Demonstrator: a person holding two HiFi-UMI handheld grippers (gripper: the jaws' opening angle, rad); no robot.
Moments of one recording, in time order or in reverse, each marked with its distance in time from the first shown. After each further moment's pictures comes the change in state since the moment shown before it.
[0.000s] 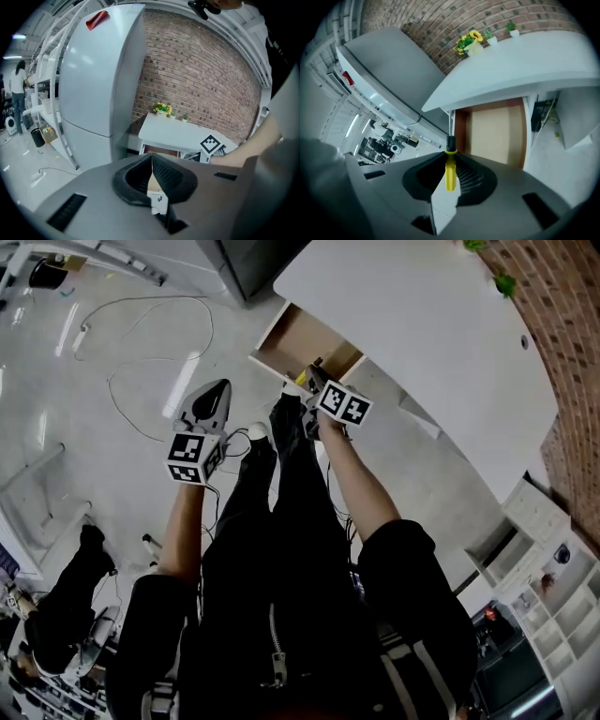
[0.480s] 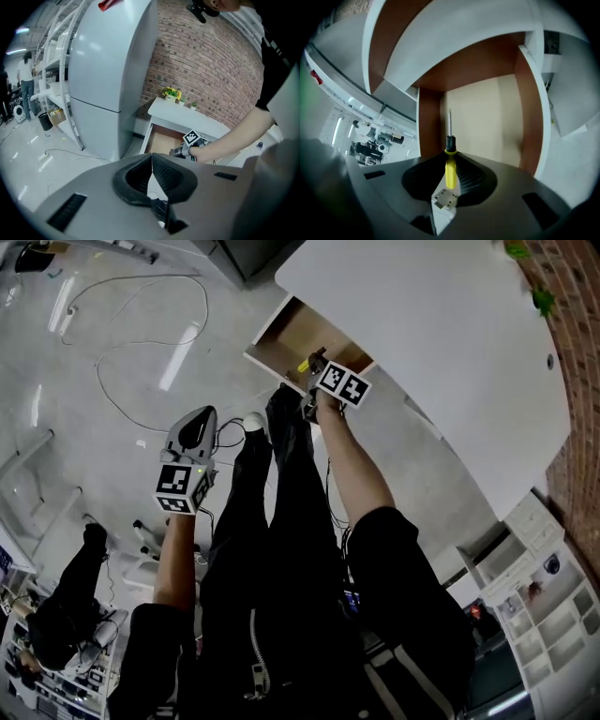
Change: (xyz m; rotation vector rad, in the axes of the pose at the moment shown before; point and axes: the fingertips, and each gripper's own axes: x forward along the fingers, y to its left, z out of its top) left arm -0.001 0.024 -0.081 -0.083 0.149 0.075; right arm 0.104 -0.084 -0.024 0.106 0.118 -0.129
